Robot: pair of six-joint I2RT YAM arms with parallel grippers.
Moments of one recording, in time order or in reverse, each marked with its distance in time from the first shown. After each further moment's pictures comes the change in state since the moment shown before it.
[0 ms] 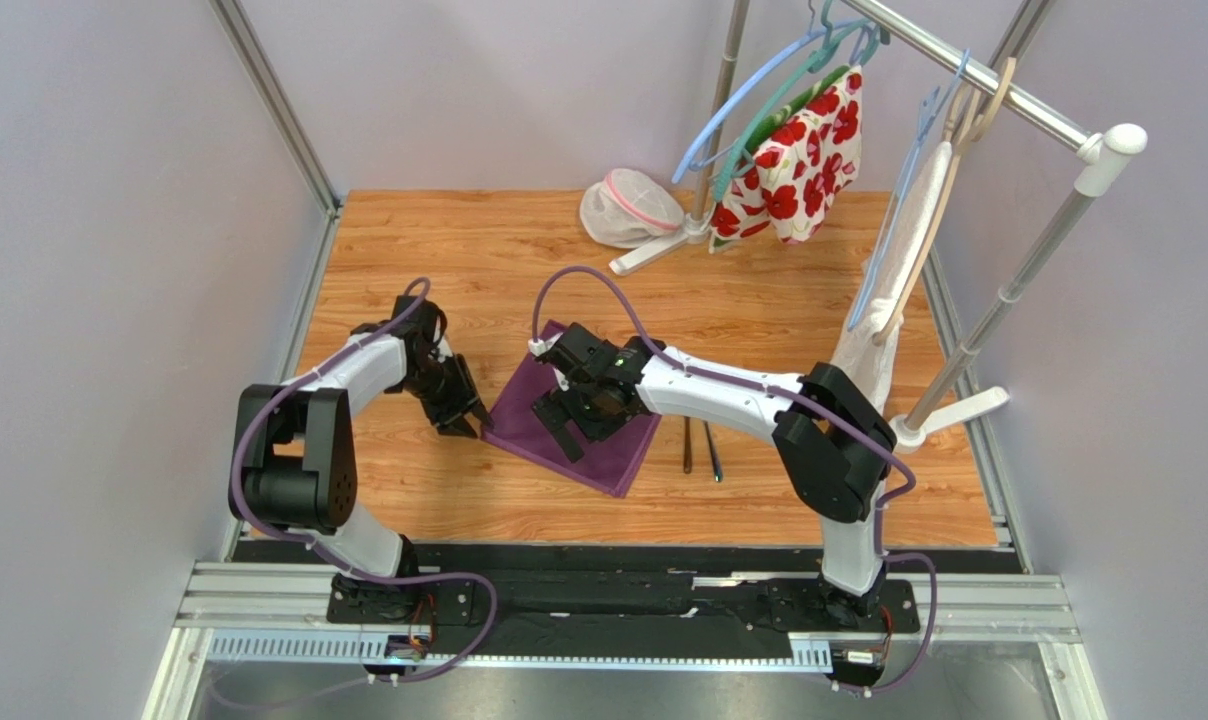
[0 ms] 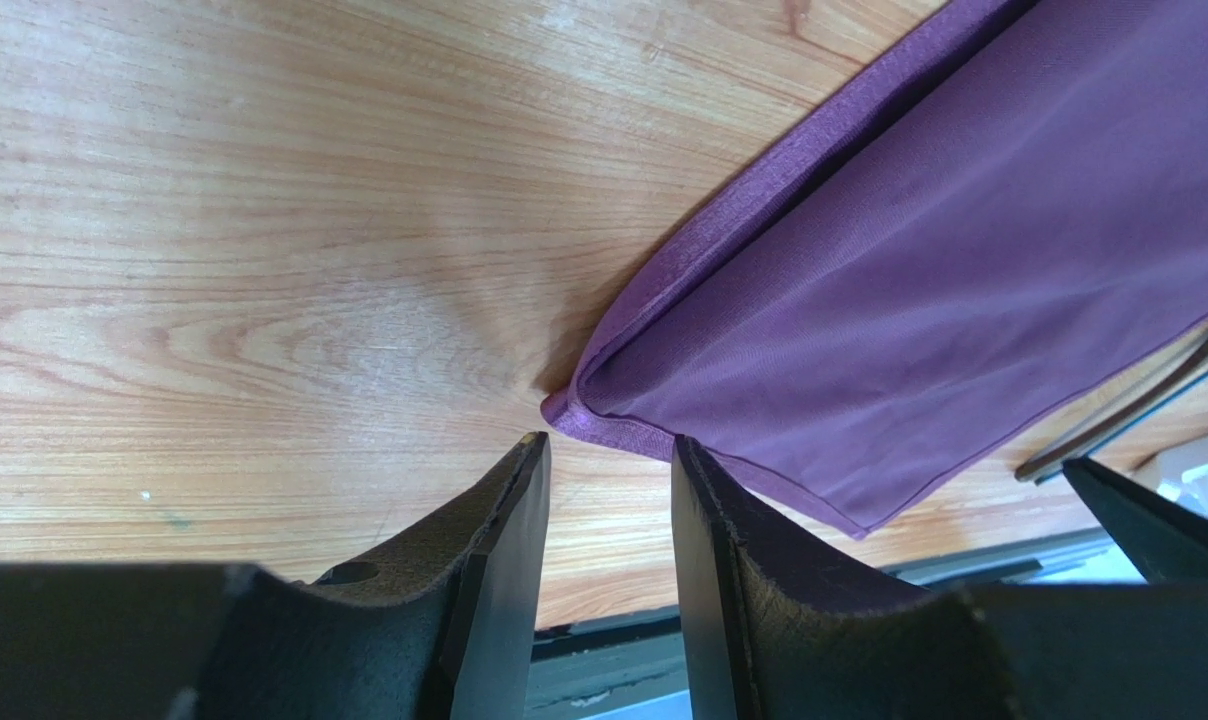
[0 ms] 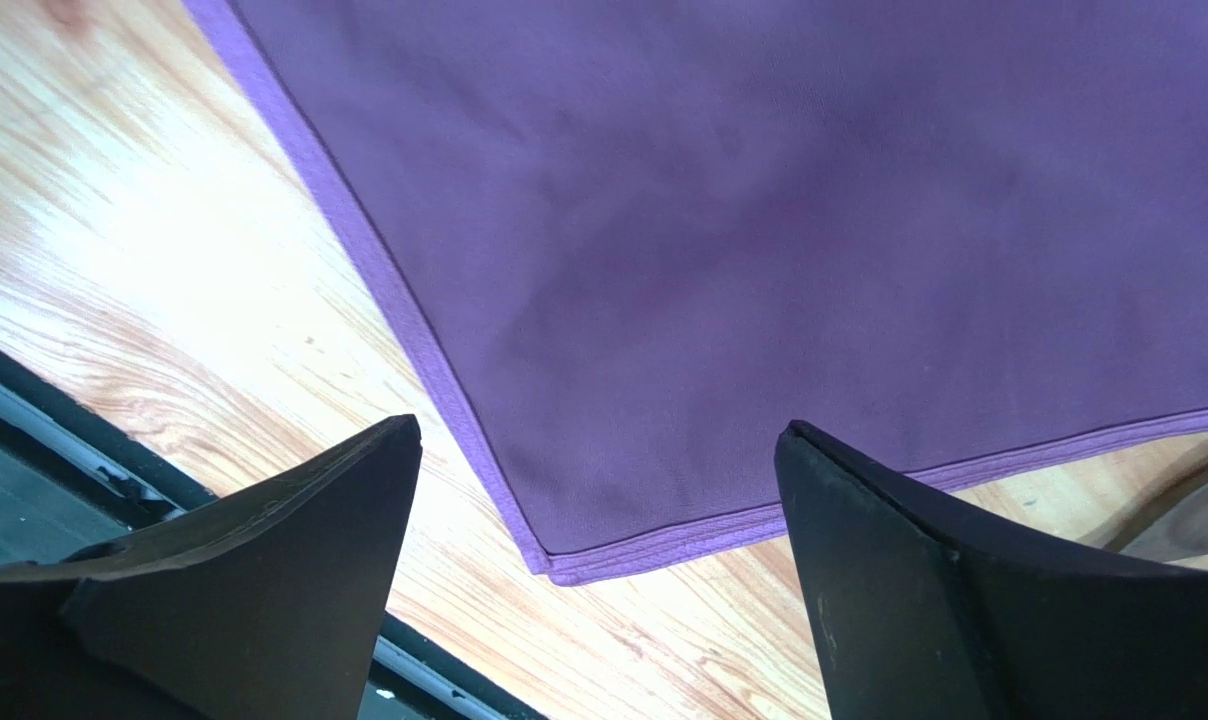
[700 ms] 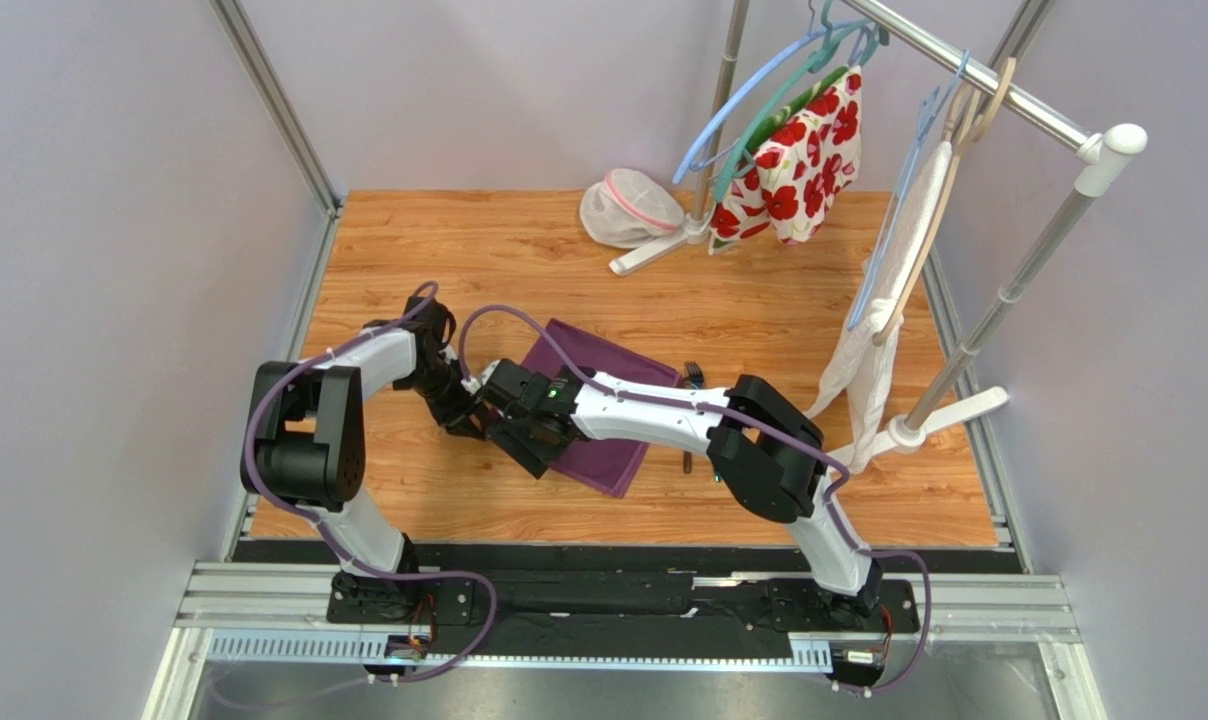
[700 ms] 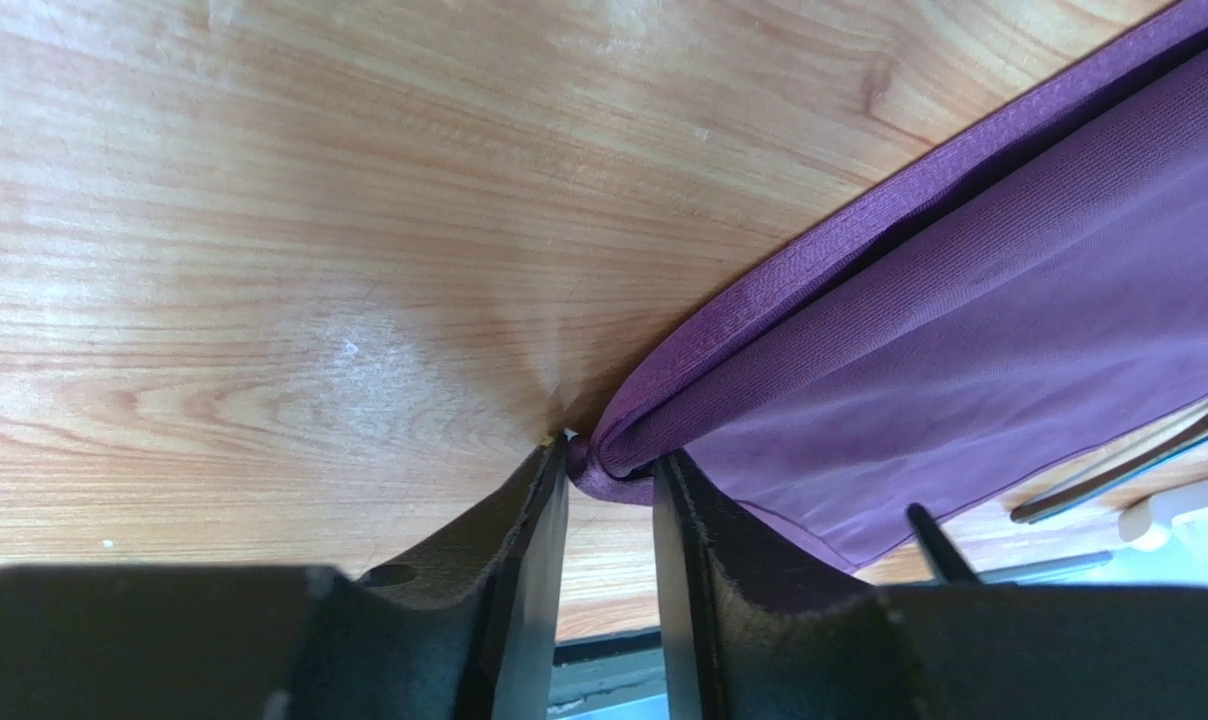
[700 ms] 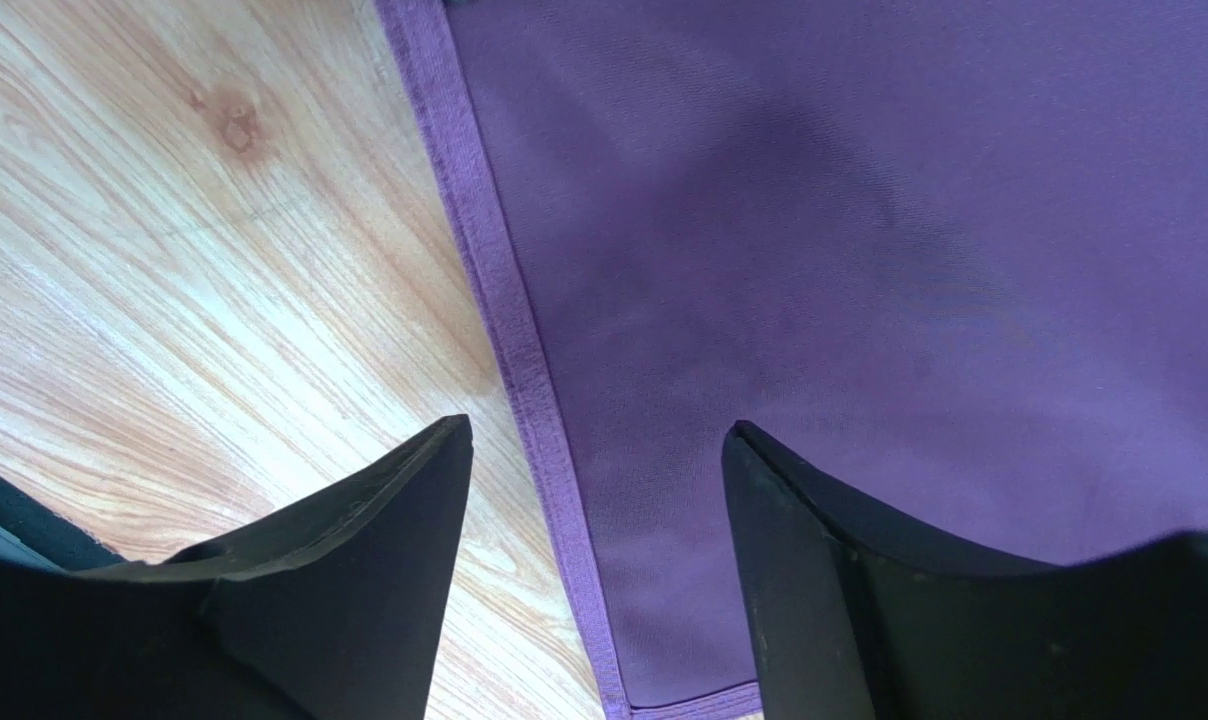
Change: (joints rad) left arm -0.019 0.095 0.025 0.009 -0.021 -0.060; right arm 0.160 0.220 0.241 -0.018 0.144 -0.095
